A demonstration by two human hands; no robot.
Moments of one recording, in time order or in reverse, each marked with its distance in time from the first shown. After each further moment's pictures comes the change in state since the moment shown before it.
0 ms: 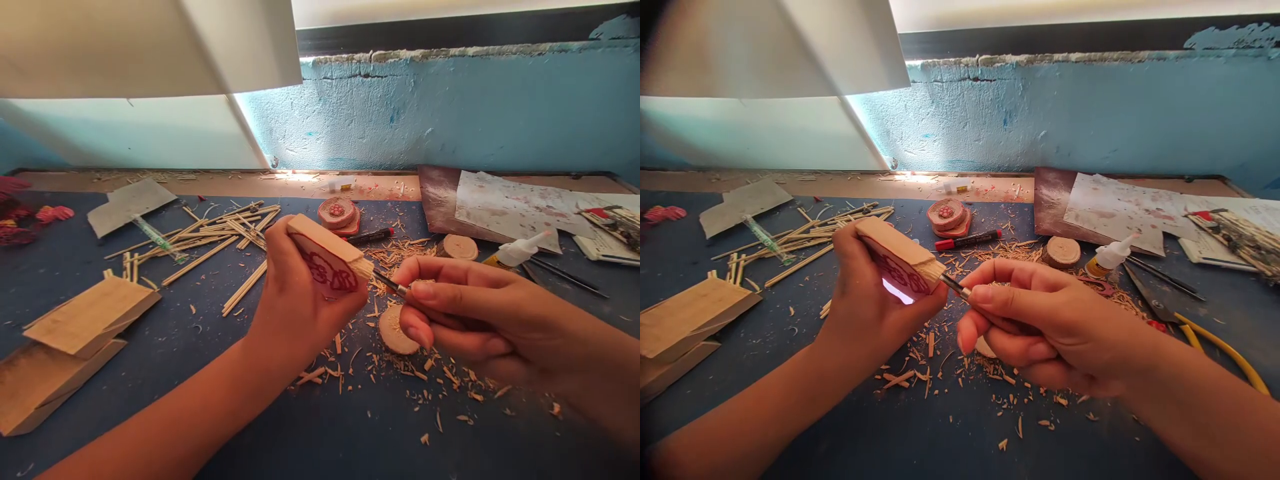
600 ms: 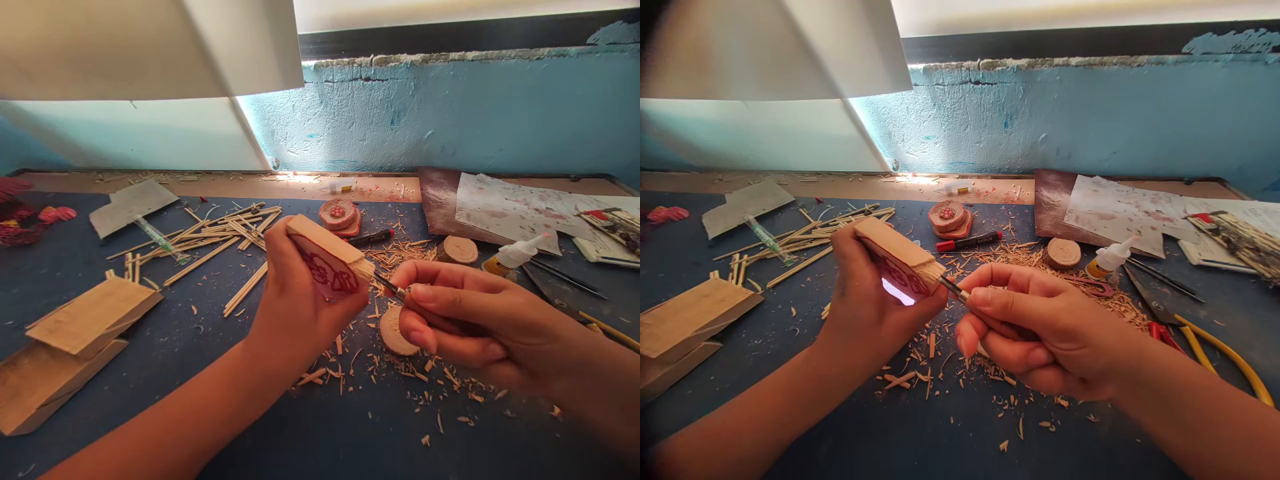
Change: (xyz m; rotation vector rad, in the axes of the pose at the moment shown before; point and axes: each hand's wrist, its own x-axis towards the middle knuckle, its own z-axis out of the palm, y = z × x) left_hand 0.003 0.005 -0.003 -0.026 0.006 0.002; right_hand 0.004 0.006 0.001 0.054 -0.025 -0.016
